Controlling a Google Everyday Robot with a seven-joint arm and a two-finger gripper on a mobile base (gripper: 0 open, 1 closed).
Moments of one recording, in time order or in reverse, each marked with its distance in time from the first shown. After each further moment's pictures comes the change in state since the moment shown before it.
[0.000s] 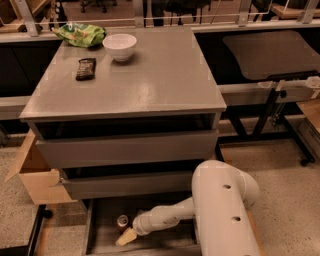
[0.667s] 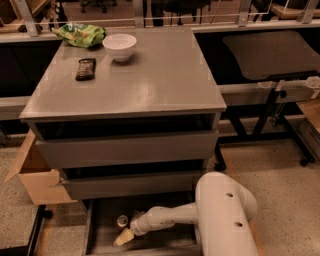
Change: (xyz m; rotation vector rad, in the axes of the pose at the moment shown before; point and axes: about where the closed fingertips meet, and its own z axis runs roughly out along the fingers) arm -0.001 -0.006 0.035 -0.036 -0.034 -0.025
